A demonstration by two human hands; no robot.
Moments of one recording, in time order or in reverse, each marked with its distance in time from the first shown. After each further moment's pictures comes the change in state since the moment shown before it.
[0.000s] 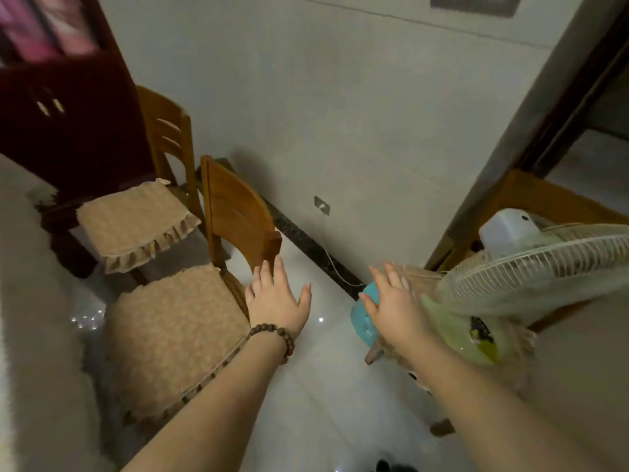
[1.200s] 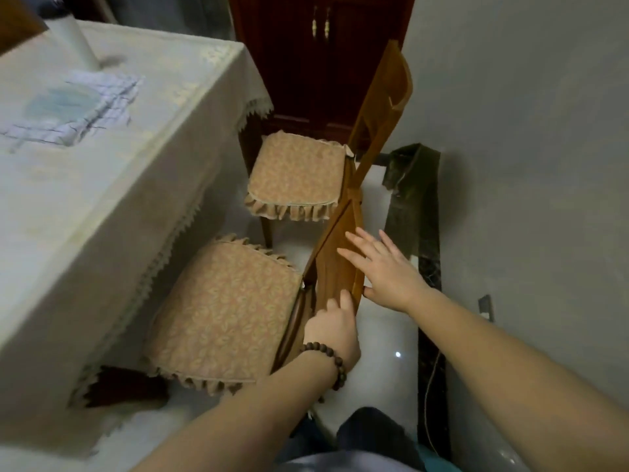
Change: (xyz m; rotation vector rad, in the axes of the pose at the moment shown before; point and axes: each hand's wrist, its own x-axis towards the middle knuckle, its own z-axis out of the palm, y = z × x) left_hand 0.342 0.014 0.028 -0.068 -0.156 -0.658; right_hand 0.497 -0.206 0.140 -0.350 -0.399 -1.459
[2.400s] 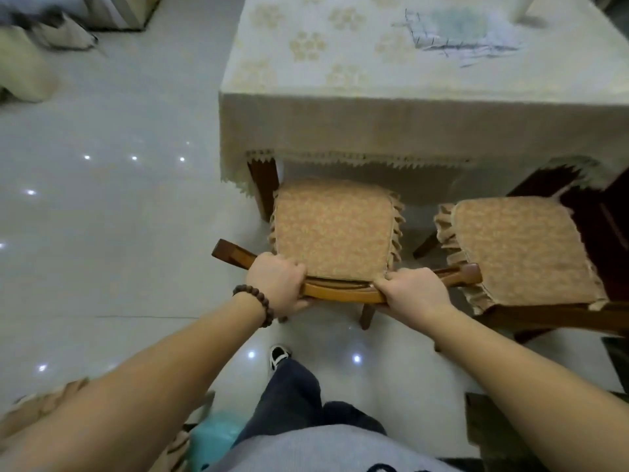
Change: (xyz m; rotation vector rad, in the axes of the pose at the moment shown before) left_hand -0.004 0.039 0.032 0.105 0.295 -0.890; right_hand 0.133 0.065 0.004 -0.339 0.114 -1.358
